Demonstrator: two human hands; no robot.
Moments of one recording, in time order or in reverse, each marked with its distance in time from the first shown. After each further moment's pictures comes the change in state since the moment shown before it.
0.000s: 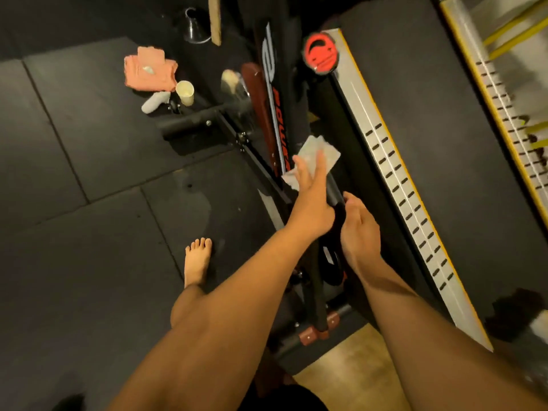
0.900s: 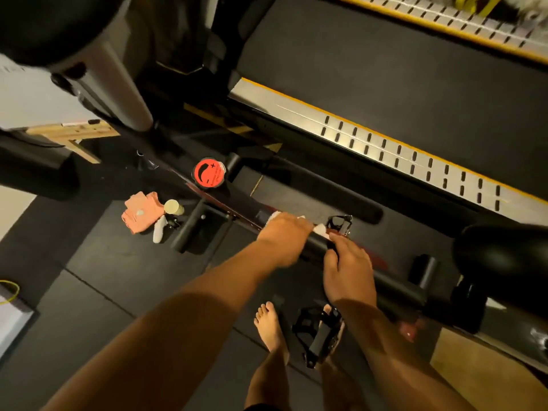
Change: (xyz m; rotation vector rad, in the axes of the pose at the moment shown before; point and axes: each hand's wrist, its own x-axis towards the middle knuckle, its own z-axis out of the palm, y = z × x) left_hand 0.064 0.056 -0.036 1.569 -0.678 0.571; right_hand -0.024 -0.007 0.006 0.035 0.254 0.074
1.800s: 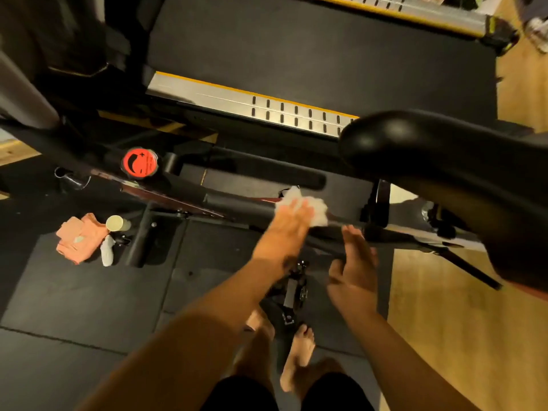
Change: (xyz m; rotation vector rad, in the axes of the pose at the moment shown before) left_hand -0.022 0.095 0.045 0.144 0.388 0.243; right_hand -0.103 0.039 -0.038 0.006 0.102 0.383
